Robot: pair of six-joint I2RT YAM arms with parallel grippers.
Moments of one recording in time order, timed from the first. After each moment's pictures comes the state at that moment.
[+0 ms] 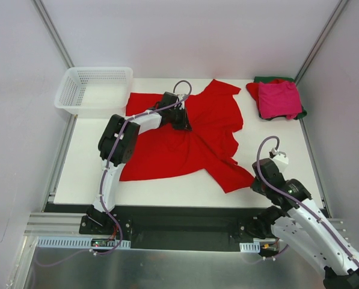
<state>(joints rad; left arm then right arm) -0.47 2.27 1.60 -0.13 0.47 -0.50 0.56 0.58 0.56 -1.00 0.45 0.83</state>
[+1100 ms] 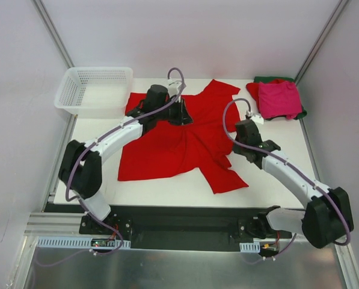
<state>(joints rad) -0.55 1.72 1.36 -0.14 0.46 -0.43 0.49 1.19 0.81 -0.48 0.40 0.60</state>
